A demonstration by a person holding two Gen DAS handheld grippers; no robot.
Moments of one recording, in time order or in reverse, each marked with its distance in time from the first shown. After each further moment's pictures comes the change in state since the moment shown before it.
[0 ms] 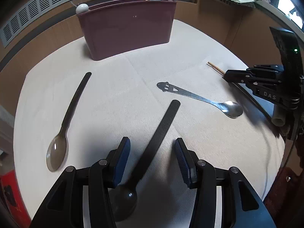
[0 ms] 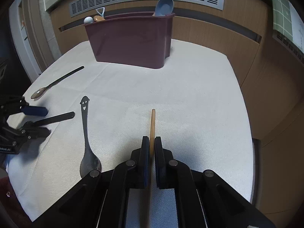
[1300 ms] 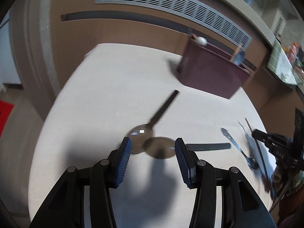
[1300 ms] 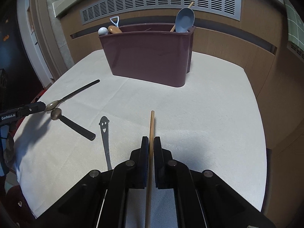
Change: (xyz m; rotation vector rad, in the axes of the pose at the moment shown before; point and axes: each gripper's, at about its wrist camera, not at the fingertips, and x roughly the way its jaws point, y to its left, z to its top) left arm -0.050 0.096 -0.044 -0.499 -0.234 0.097; right arm 0.002 0.017 0.023 -0.008 -0.043 0.093
